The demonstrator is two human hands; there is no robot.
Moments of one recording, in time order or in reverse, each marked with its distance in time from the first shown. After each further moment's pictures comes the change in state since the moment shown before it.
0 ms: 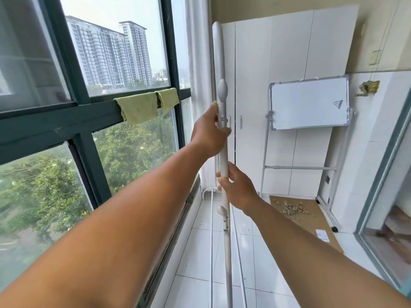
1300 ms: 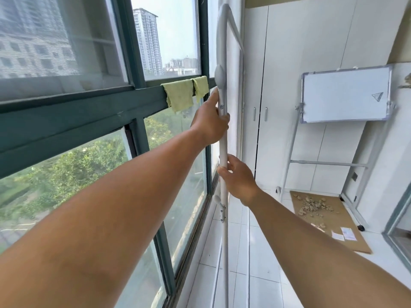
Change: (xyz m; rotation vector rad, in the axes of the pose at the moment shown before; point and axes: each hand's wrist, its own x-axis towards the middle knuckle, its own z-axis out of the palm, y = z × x) left_hand 0.008 -0.086 -0.143 0.057 -0.052 -0.072; right_hand 0.017 -0.063 0.155 0.001 -0.016 -0.002
